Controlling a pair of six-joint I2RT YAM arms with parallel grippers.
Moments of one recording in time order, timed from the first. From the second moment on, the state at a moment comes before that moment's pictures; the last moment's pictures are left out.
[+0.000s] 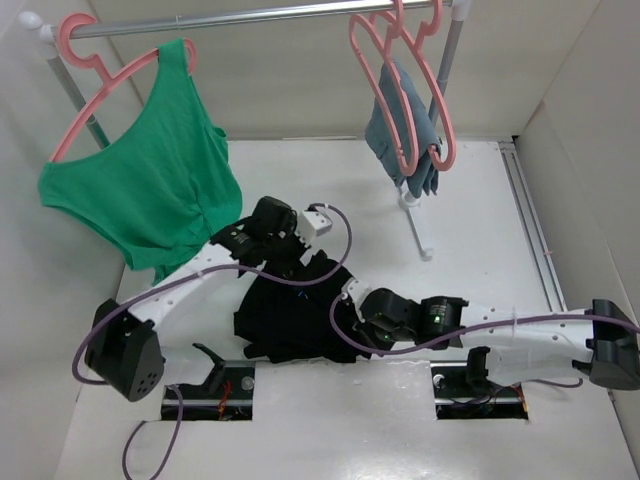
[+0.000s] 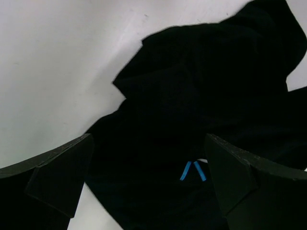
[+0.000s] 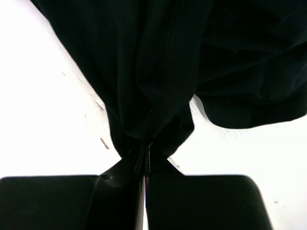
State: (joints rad) left arm -0.58 1.26 0.96 -0.56 0.29 0.27; right arm 1.28 1.12 0.72 -0.53 0.09 0.37
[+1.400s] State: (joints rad) left arm -0.46 1.22 1.55 -0.61 0.15 0.26; right arm 1.12 1.17 1.26 -0.60 0.58 0.17
